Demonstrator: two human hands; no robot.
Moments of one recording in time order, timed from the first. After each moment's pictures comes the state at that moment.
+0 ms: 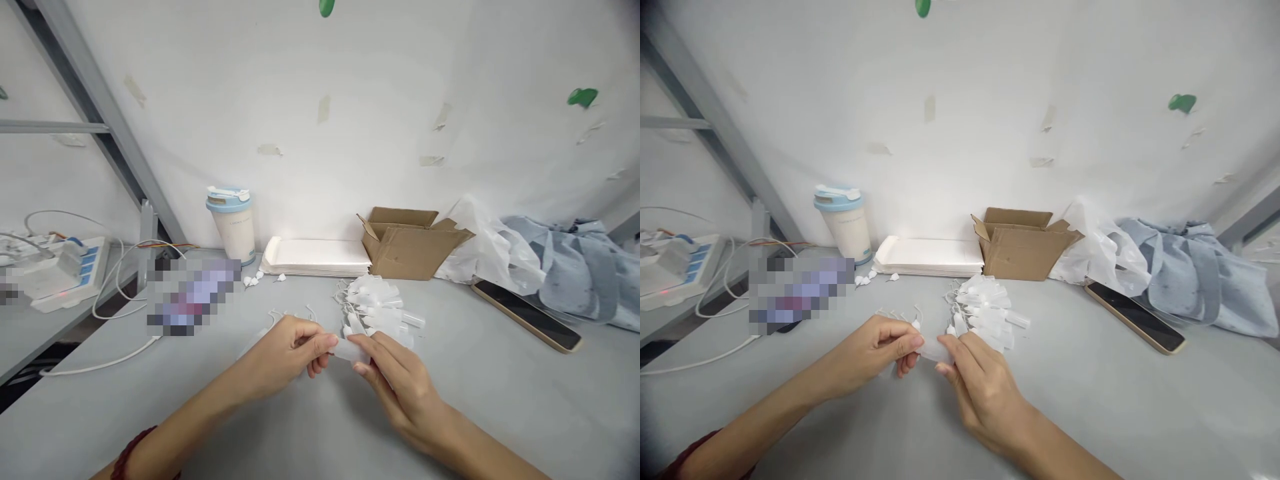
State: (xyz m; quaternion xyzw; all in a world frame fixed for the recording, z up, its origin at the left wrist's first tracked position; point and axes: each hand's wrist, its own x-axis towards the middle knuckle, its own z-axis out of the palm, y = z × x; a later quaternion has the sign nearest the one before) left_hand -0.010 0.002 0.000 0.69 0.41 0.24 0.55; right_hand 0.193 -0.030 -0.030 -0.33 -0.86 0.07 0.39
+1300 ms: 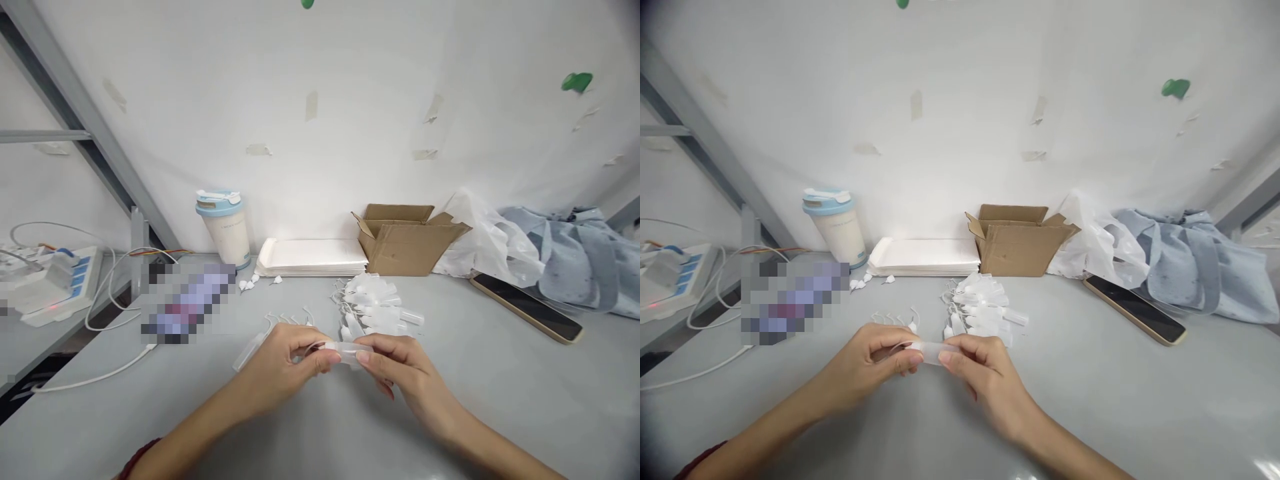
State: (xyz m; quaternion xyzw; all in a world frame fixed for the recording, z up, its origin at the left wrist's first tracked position) left_hand -0.004 -0.003 -0.002 0.73 0.40 0.27 0.48; right_hand 0.193 -0.028 -0.011 -0.45 -0.61 0.55 0.35
